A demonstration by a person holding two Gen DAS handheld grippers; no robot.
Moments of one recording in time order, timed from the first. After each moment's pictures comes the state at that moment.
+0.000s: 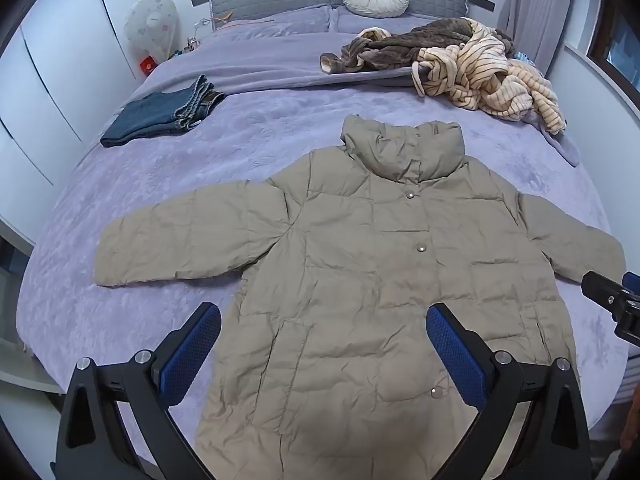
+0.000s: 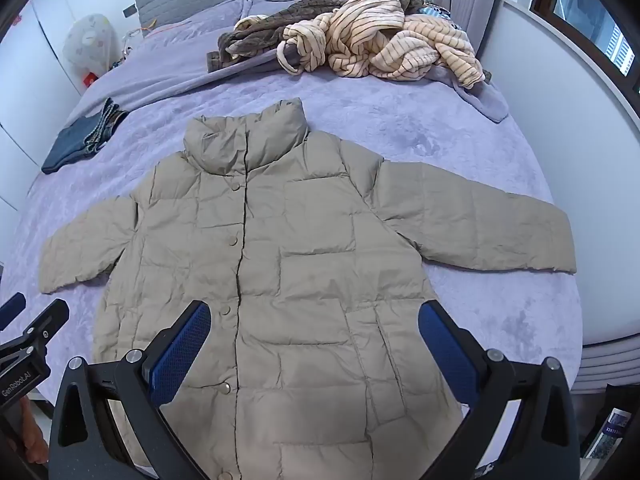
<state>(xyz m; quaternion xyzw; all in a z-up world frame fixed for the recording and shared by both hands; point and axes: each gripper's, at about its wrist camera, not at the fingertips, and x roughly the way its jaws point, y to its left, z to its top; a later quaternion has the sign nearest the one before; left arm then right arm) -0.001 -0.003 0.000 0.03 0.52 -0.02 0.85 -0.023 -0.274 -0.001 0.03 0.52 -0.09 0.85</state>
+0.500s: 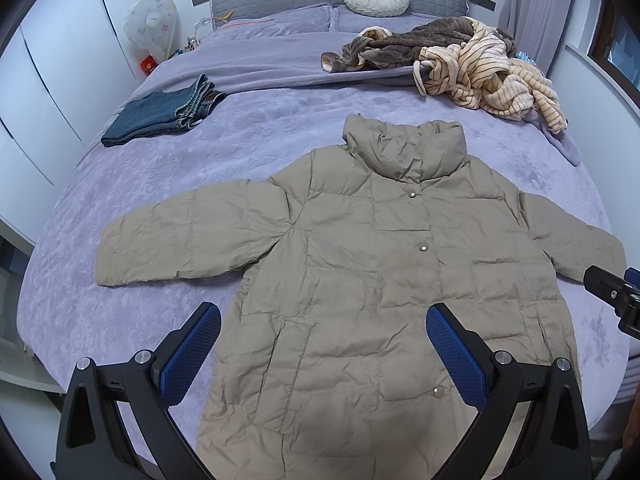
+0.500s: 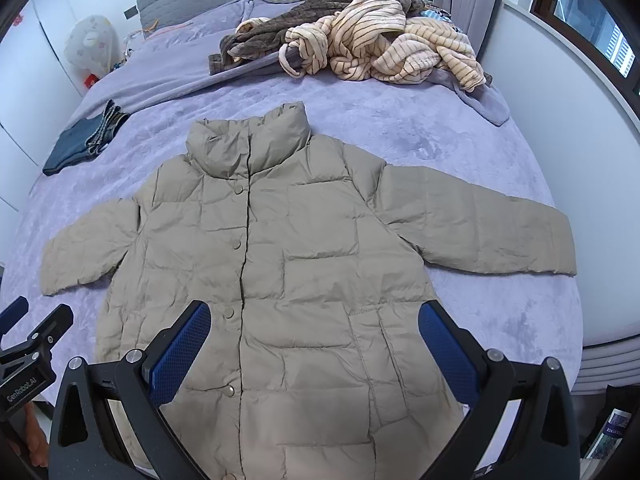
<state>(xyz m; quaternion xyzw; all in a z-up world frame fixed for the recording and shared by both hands) -0.004 -0.009 -0.006 0.03 0.52 -0.02 0.86 -0.025 -0.270 0.005 0.03 0.51 -0.09 0.85</state>
